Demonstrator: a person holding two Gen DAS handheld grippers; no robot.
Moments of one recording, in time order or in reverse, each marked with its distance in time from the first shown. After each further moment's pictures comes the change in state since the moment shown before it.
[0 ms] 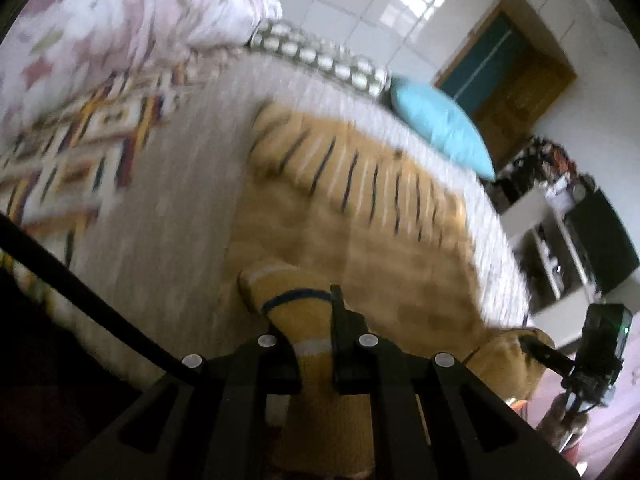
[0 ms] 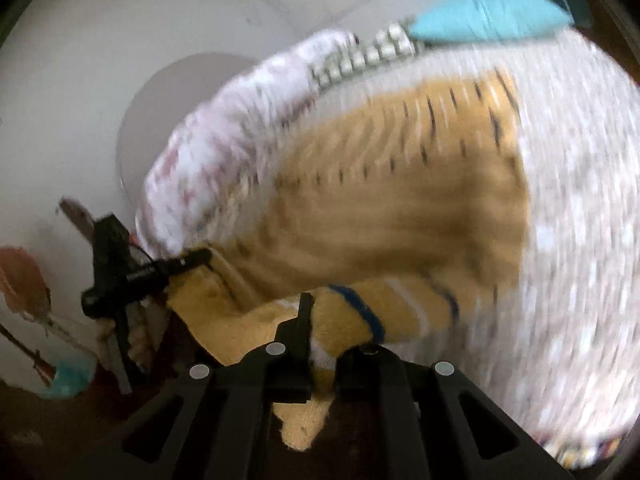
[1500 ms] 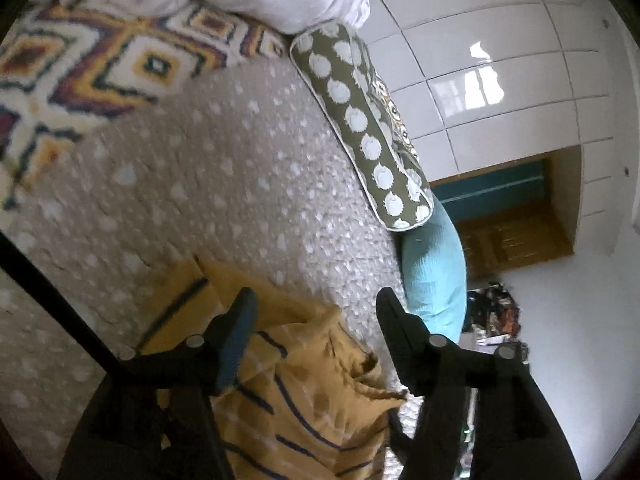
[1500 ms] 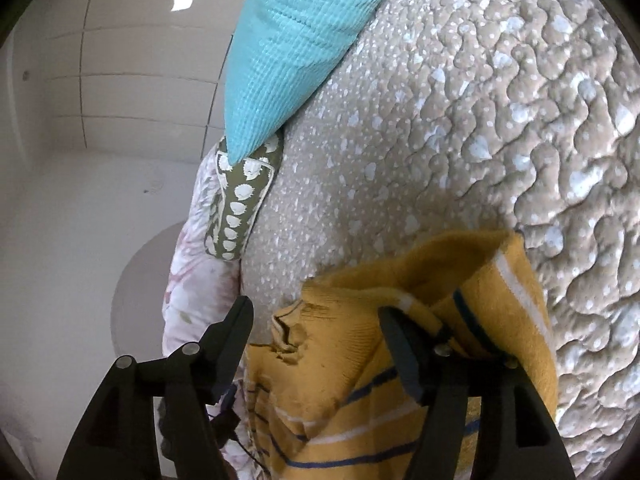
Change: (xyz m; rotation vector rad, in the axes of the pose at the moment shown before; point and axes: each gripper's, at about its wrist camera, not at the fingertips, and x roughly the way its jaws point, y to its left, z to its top) left arm 0.205 0.073 0.243 -0.541 -0.014 -0.220; right arm 0.140 -0.228 0.228 0.732 -0.183 0.067
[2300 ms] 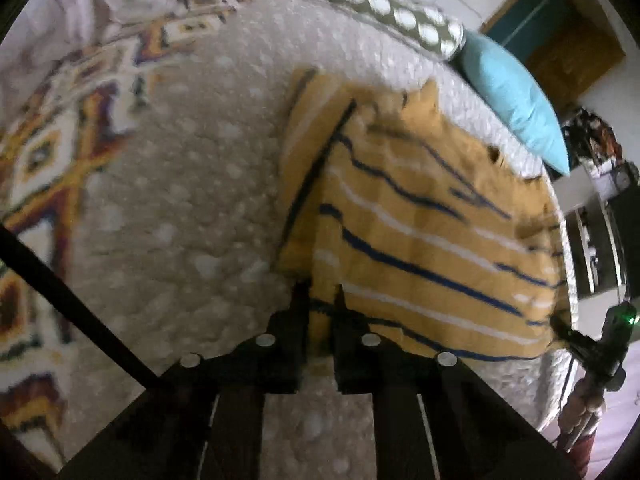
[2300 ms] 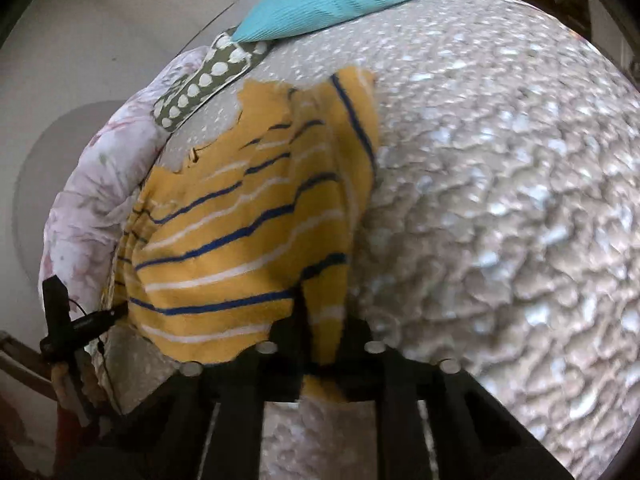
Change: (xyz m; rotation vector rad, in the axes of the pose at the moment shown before) left arm -0.063 0.048 -0.124 0.523 0.208 0.410; right arm -0.098 -0.025 -0.140 -0.437 0.099 -0.395
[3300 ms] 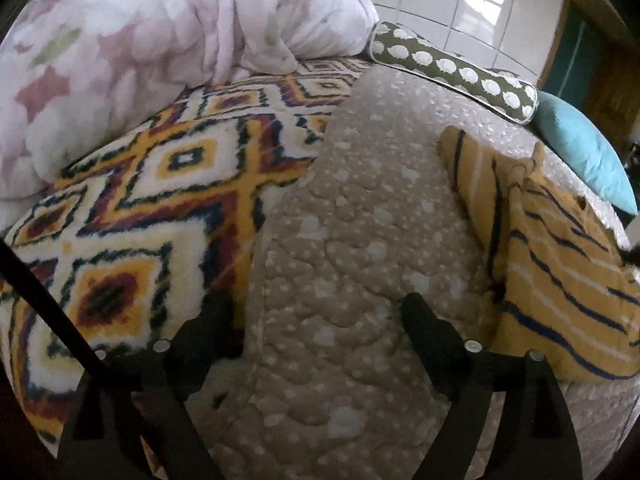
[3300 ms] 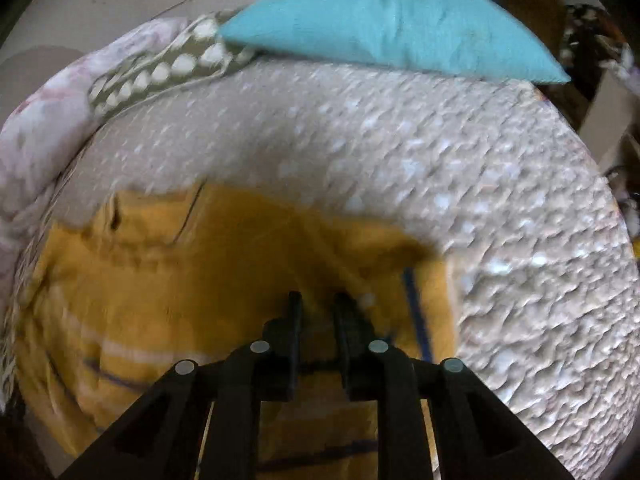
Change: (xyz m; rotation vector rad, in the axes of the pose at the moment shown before) left arm -0.005 0.075 -0.042 -0.047 -0.312 0.303; right arm 0.090 0.077 0.121 -0.222 -0.071 -0.403
